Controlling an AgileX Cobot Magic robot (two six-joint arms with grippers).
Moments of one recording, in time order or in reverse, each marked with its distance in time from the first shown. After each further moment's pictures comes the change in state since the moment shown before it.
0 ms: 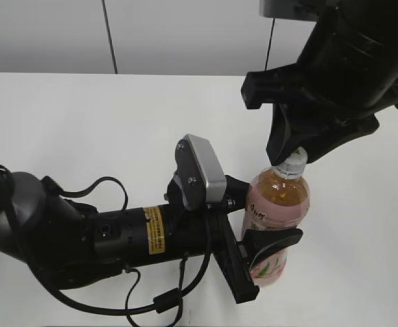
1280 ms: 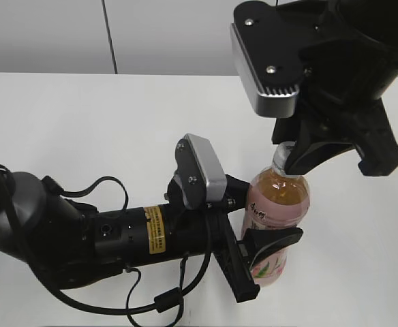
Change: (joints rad) left arm 0.000 0.001 -0.001 -0.001 0.001 -0.003; right arm 0.001 -0.001 -0.002 -0.035 0.000 -1.547
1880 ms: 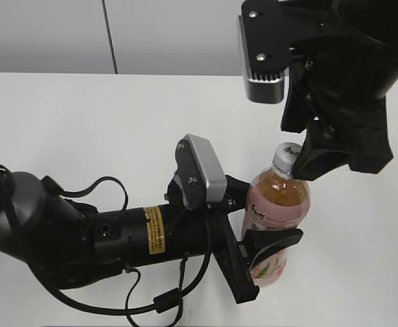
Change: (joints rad) left arm 0.000 0.000 0.000 0.000 0.000 -0.001; right arm 0.000 0.000 0.000 -0.029 -0.001 0.160
